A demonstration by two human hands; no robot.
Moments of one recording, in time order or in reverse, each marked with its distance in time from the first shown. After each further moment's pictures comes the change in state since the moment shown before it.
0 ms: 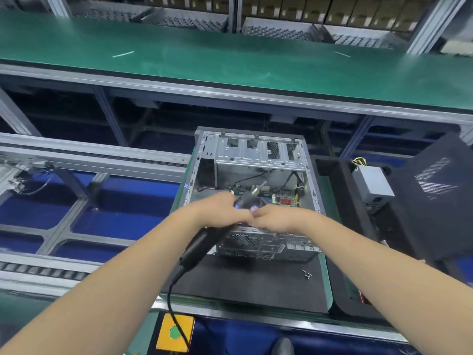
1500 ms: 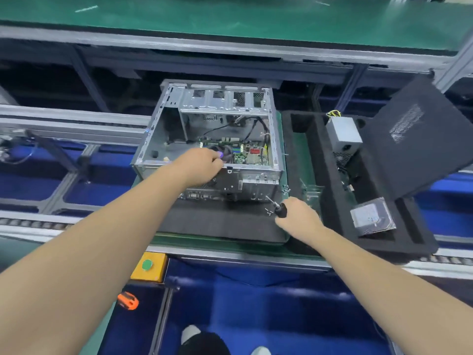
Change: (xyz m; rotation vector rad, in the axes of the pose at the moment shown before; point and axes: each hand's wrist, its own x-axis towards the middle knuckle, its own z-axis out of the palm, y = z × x) left_hand -0.006 0.036 0.081 0.381 0.317 0.029; right_hand -0.091 0.181 0.116 -0.080 0.515 0.182
